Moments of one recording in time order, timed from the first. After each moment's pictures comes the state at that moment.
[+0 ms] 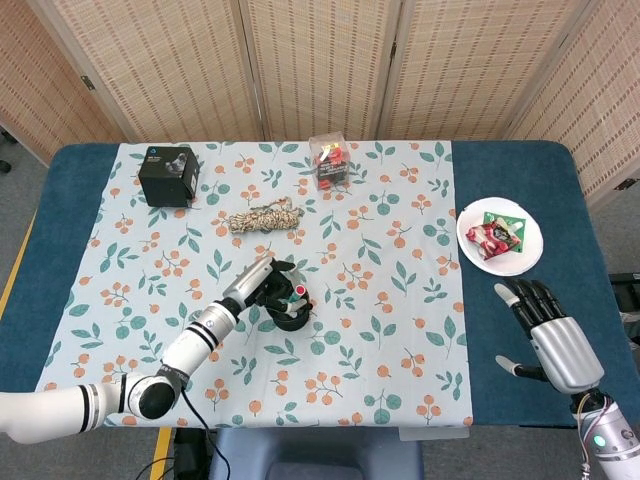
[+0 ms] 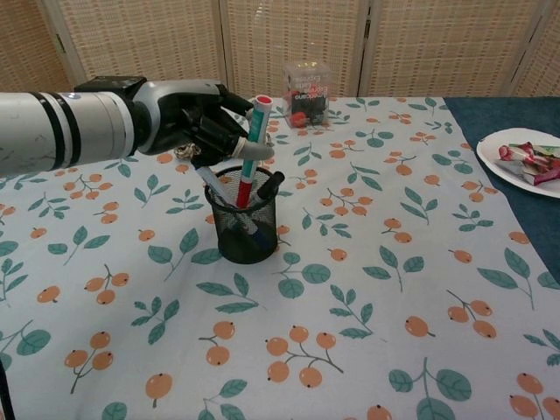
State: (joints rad) left arm -0.91 -1.48 -0.32 -1.61 0.90 0.73 -0.33; right arm 0.17 -1.10 -0.01 -1.57 -1.70 1.49 0.13
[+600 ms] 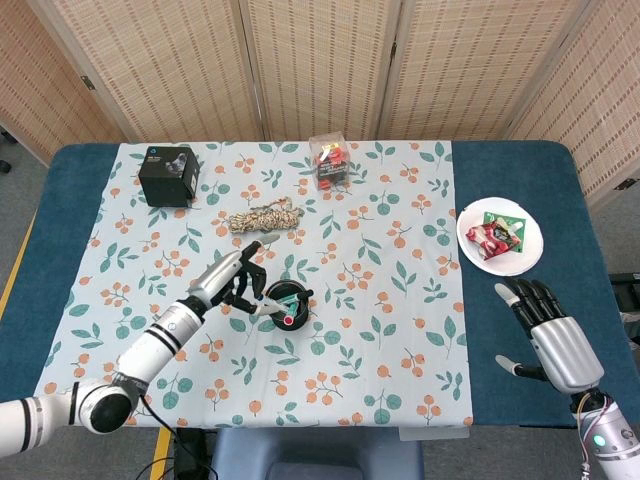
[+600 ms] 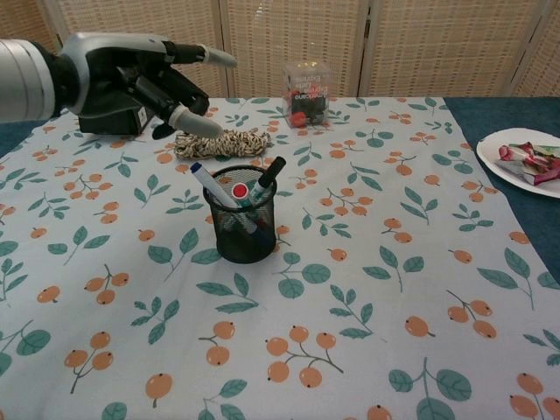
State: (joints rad) left arm -0.81 -1.22 -0.32 -1.83 0.99 0.76 -0.29; right arm 0.17 -1.10 -0.01 -1.57 -1.70 1.48 0.14
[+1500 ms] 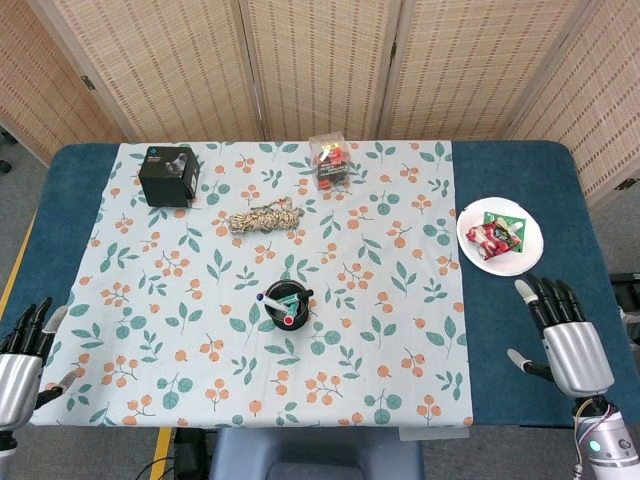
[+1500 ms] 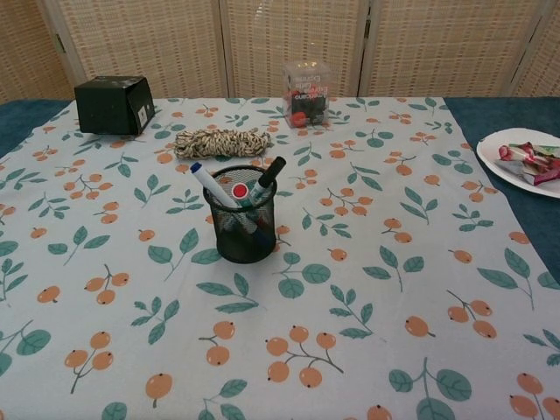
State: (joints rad) left arm -0.06 -1.18 0.03 -1.49 1.61 1.68 0.18; right arm 0.11 -1.16 0.03 -1.61 -1.61 1.53 -0.06
